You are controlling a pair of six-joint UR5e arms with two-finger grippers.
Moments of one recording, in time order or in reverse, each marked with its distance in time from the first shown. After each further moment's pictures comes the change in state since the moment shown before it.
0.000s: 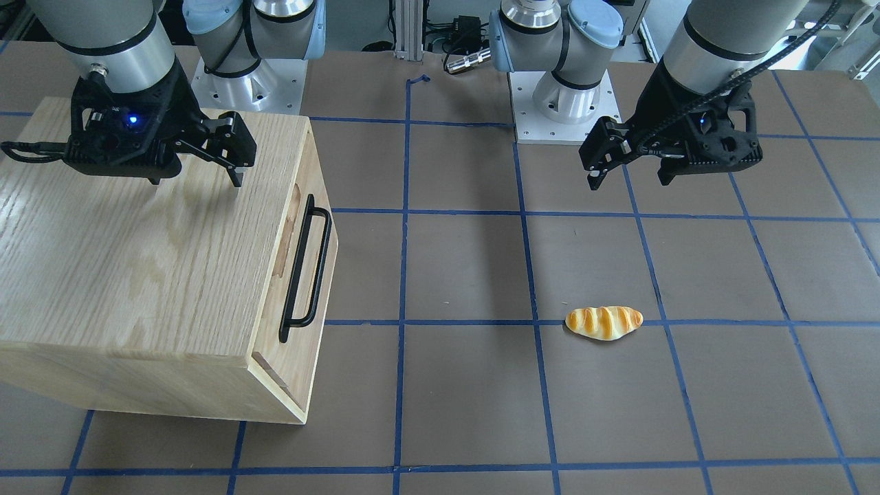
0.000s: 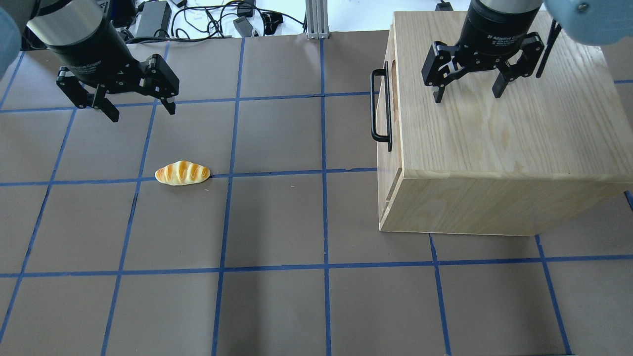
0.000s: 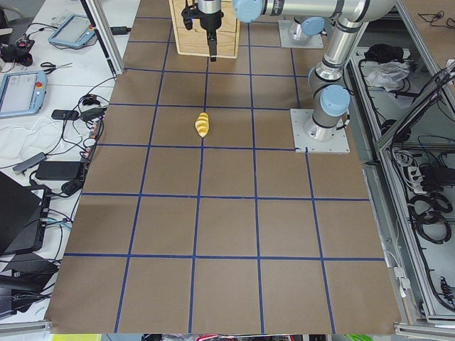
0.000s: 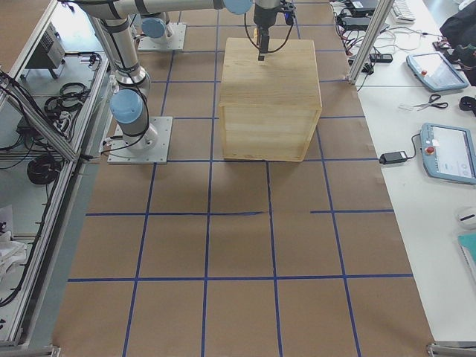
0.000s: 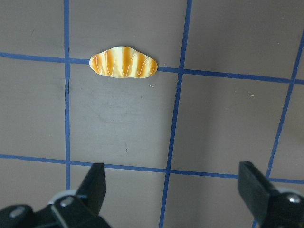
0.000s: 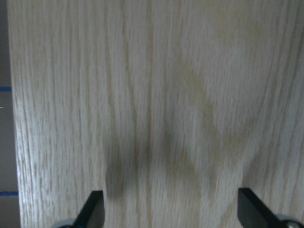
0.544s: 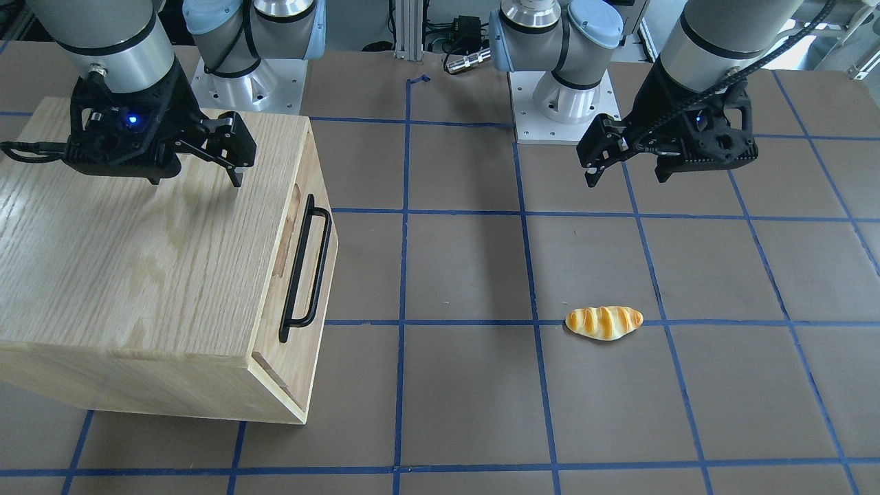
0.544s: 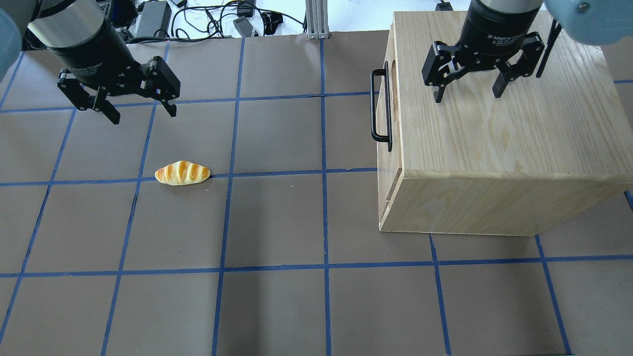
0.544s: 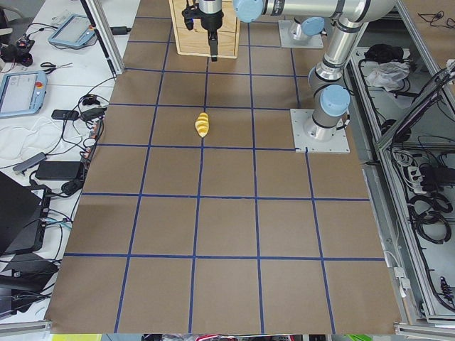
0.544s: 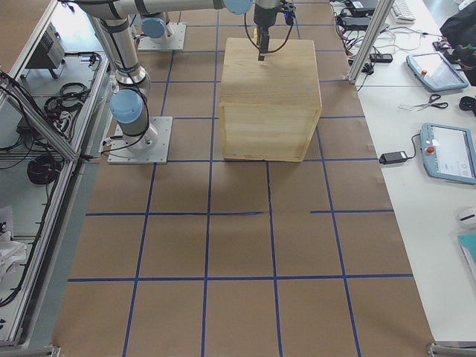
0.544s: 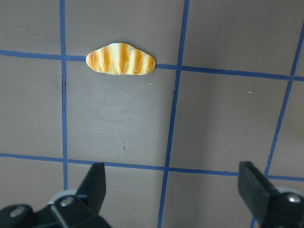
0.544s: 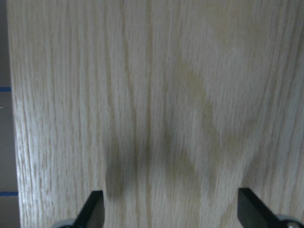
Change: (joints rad) left arm -0.005 0.008 -0.004 -0.021 0.000 -0.001; right arm 0.000 0.000 0.000 0.000 0.000 0.000
